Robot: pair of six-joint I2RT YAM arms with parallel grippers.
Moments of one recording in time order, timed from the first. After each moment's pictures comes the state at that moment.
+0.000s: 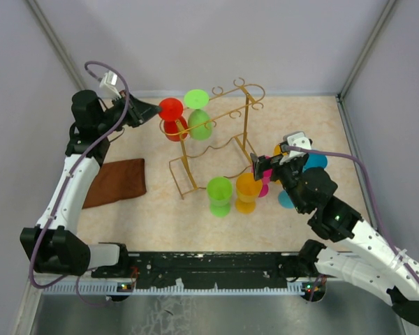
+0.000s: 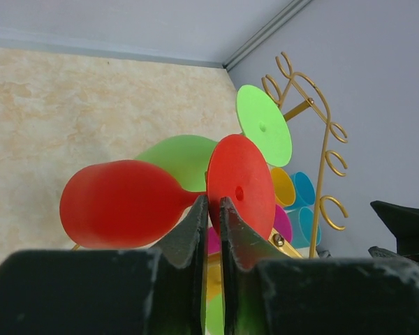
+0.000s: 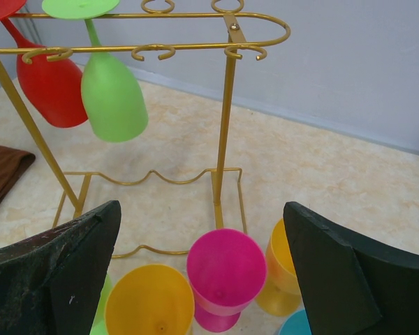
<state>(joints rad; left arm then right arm) -0.08 1.29 1.23 -0.05 0.65 -0.63 0.87 0.65 0.81 -0.14 0.51 -0.05</state>
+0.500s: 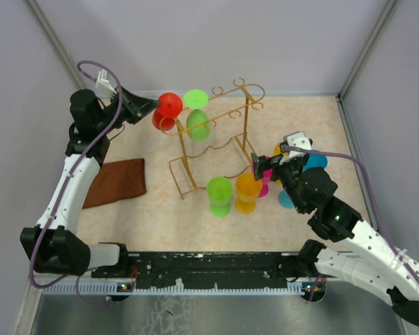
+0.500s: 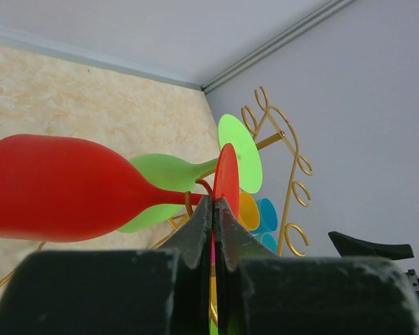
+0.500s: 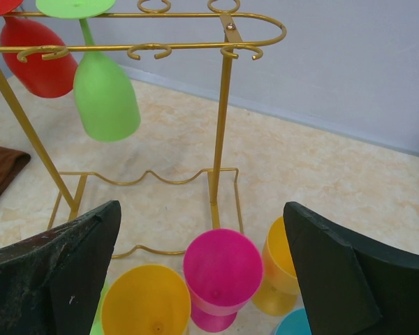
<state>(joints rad) -0.08 1.29 1.24 0.01 0.60 -0.83 0.87 0.65 0.81 -0.14 0.52 -0.06</state>
